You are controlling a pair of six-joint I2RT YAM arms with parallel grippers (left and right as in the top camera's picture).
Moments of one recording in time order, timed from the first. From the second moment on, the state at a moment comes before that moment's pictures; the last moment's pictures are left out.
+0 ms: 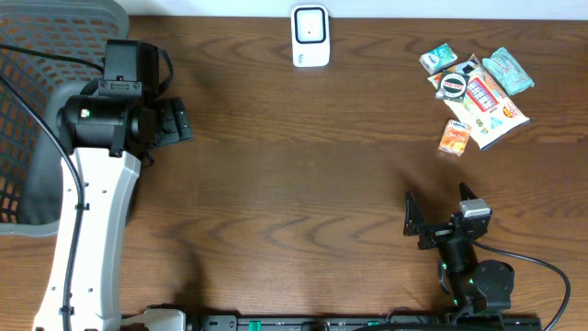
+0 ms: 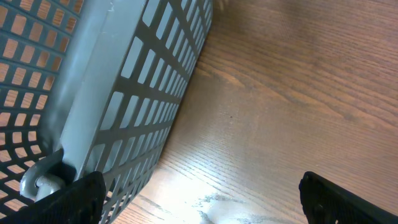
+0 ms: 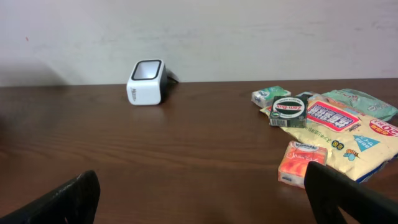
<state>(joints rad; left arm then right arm) -0.06 1.45 1.58 -1.26 -0.30 -0.28 0.05 0.01 0.01 -0.06 -0.14 0.09</state>
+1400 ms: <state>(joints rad) -0.06 1.45 1.58 -1.26 -0.30 -0.28 0.05 0.01 0.01 -0.06 -0.14 0.09</state>
